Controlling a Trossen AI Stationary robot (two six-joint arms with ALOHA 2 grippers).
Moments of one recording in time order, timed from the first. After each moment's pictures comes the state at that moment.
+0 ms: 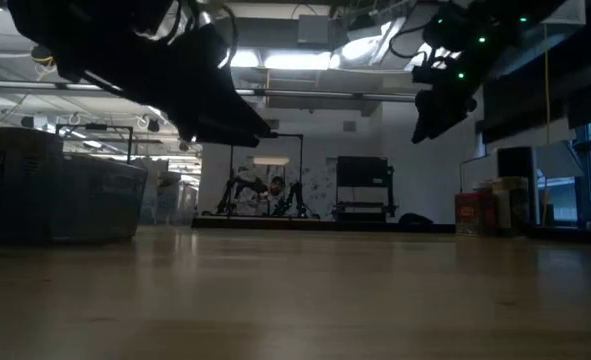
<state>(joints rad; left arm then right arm) -0.13 1.44 0.55 0.46 -0.46 -0.22 -0.71 1.19 0.95 -0.54 0.23 -0.14</state>
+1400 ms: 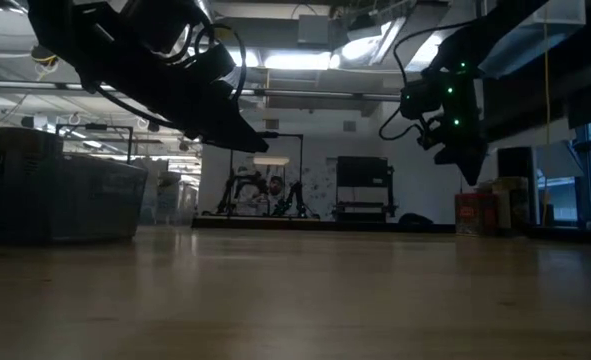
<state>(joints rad) 0.00 1.44 0.55 0.46 -0.46 -0.02 -0.85 1.59 1.15 -1.02 0.44 -0.05</state>
